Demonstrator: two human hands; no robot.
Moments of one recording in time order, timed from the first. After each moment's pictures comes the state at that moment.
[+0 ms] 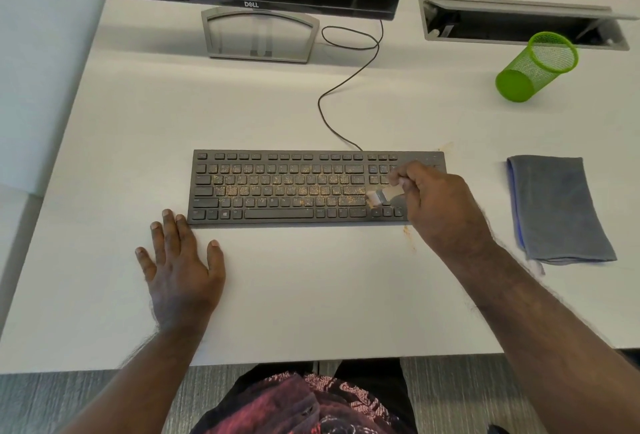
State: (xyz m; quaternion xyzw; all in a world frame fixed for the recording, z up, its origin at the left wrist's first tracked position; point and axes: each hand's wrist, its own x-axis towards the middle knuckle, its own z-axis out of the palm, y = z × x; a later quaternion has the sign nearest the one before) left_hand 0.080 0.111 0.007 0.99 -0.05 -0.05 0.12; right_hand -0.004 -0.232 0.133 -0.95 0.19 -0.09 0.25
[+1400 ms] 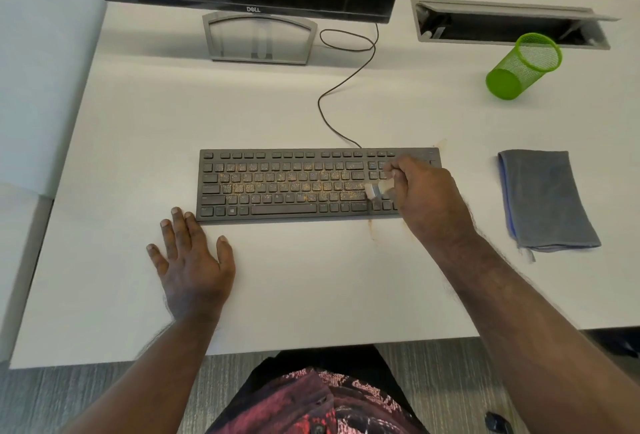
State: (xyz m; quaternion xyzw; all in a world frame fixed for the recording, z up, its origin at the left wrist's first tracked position) left_hand 0.080 0.110 0.007 0.99 -0.05 -0.06 0.12; right_hand 0.005 -0.210 0.145 -0.94 0.24 -0.06 0.24
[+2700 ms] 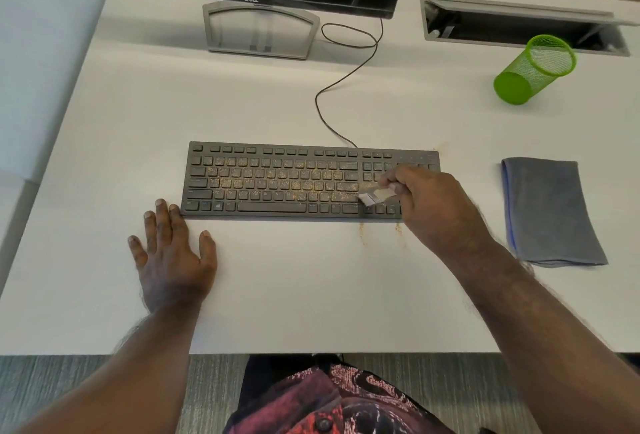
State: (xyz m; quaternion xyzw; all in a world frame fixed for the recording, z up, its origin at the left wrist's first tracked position) left_hand 0.083 0.108 0.008 0.99 -0.03 -0.07 0.10; right_hand -0.010 -0.236 0.148 -0.95 0.17 -0.02 0.25
